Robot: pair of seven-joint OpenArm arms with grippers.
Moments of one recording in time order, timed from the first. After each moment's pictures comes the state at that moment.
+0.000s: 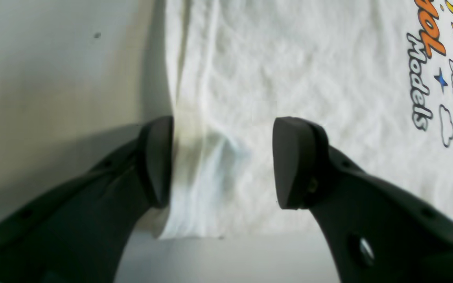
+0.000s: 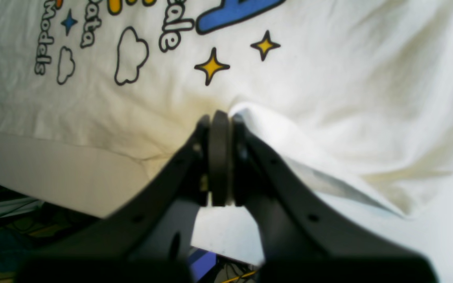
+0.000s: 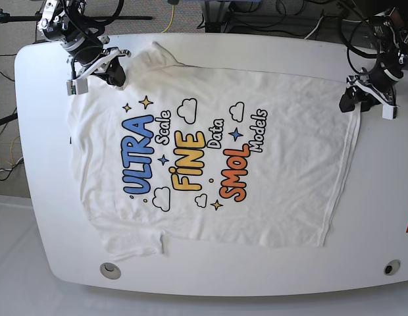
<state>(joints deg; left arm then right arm) 12.8 -16.7 -39.2 74.7 -38.9 -43.1 48.8 -31.6 6.1 28.2 110.1 44.0 27.1 -53.8</state>
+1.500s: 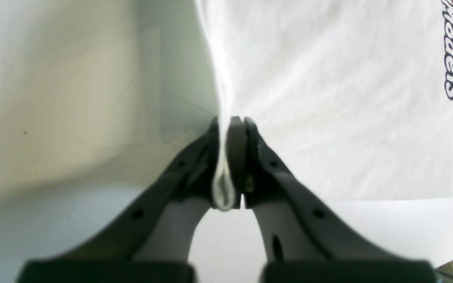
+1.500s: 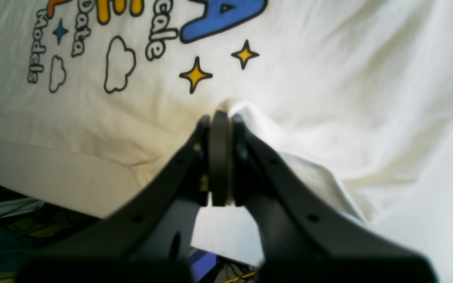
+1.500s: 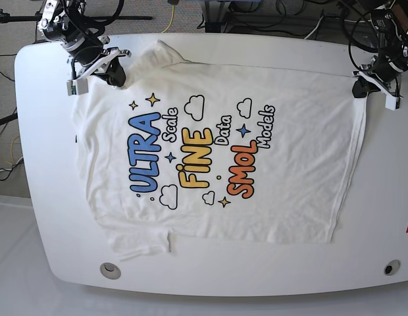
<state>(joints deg) 14.7 -15.7 -44.9 78.8 -36.5 -43.0 55.7 -31.4 6.1 28.2 110.1 44.0 27.1 -53.8</state>
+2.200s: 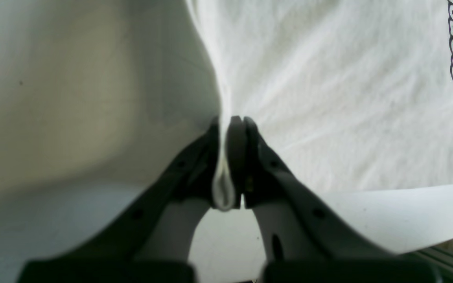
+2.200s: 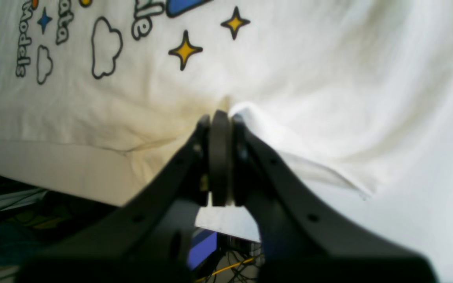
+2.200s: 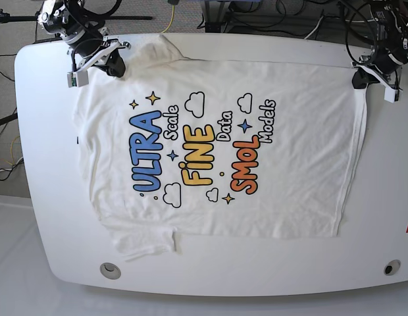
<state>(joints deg) 18.6 -15.3 -44.9 82.6 -37.6 -42.6 57.6 -34.3 6.1 28.6 110.1 44.1 27.1 -53.8</state>
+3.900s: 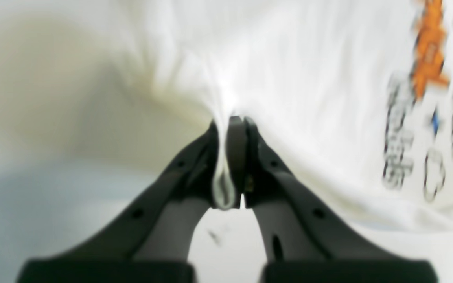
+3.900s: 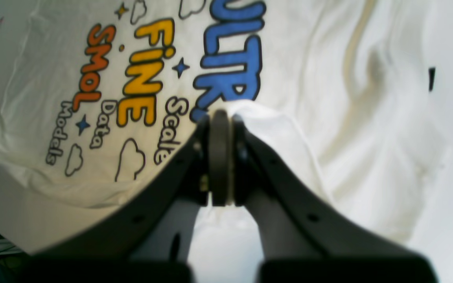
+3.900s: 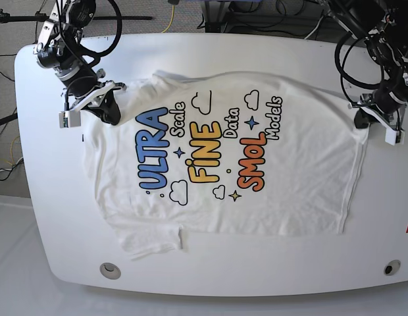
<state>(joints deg) 0.6 -10.5 -47.5 92.8 -32.9 -41.9 71.8 -19.4 6.2 28.6 110.1 44.0 26.6 -54.2</state>
